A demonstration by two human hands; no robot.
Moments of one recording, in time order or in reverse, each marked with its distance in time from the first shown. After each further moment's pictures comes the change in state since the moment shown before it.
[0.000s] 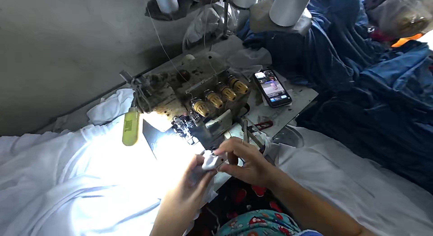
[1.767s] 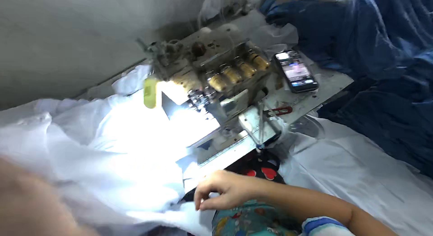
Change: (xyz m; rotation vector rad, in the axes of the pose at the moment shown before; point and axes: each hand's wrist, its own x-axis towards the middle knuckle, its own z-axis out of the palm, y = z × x) left_hand -0.065 -0.002 -0.179 0.831 1.019 -0.008; right_hand -0.027 -0.008 0.103 0.565 -0.594 0.039
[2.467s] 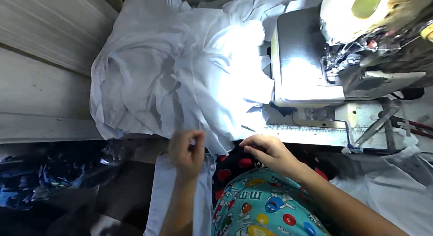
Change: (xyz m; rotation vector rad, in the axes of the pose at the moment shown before) left_hand -0.196 -0.024 -0.035 -0.063 -0.043 0.006; right_hand 0.014 0.024 0.035 -0.169 -0.015 0.227
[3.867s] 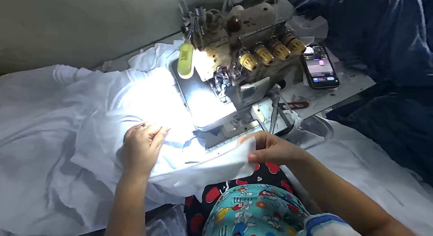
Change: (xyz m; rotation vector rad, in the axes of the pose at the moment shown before) left_hand 0.133 0.013 0.096 -0.023 -0.506 0.278; right_hand -0.059 -0.042 -0.112 0.622 0.071 -0.047
